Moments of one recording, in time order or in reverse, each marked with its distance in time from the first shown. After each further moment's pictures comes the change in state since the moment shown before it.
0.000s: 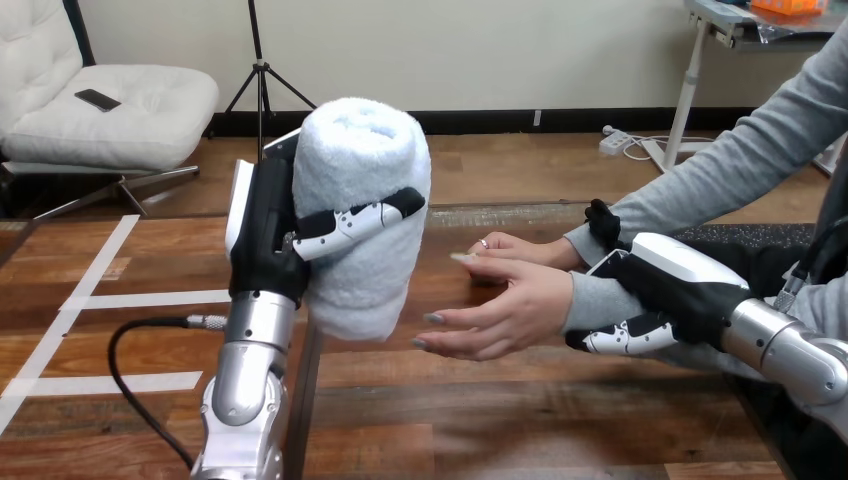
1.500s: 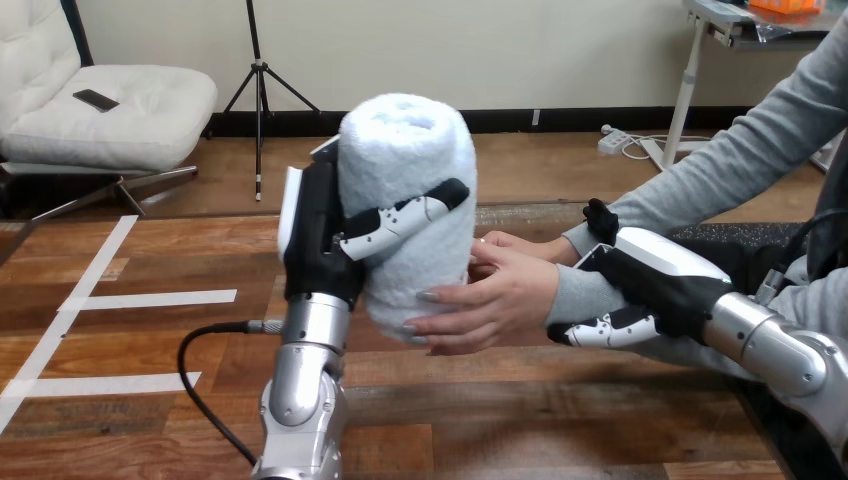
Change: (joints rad) left arm -0.032 -0.141 0.018 0.051 -0.017 -0.009 -0.027; right arm -0.024 0.044 0.000 0.000 -0.003 0.031 0.004
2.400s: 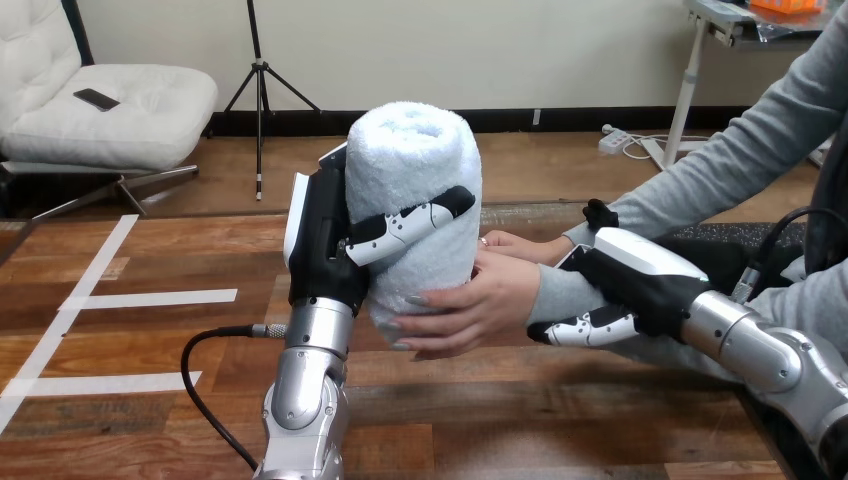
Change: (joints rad) left arm 0.000 -0.008 -0.001 0.022 0.012 0.000 -0.007; right arm -0.013 0.041 0.000 0.000 -0.022 0.018 0.003
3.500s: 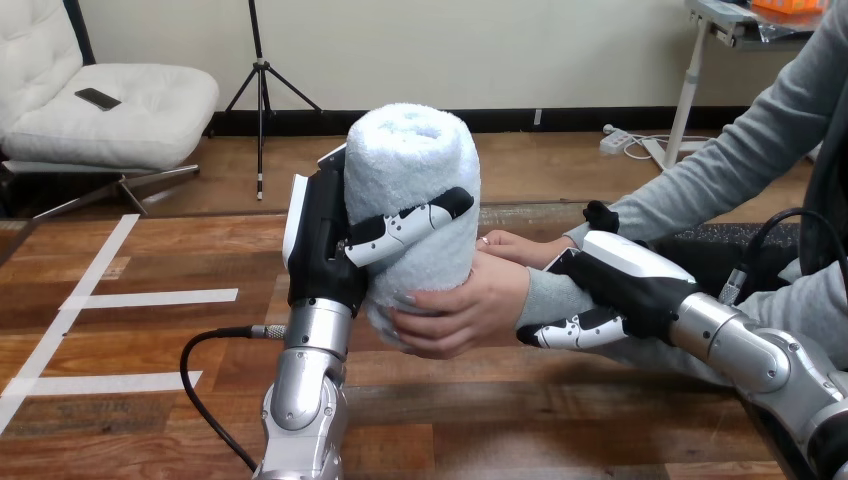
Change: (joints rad) left arm 0.000 0.001 0.000 0.003 0.000 0.000 -0.001; right arm -0.002 0.021 0.000 0.000 -0.001 0.003 0.009
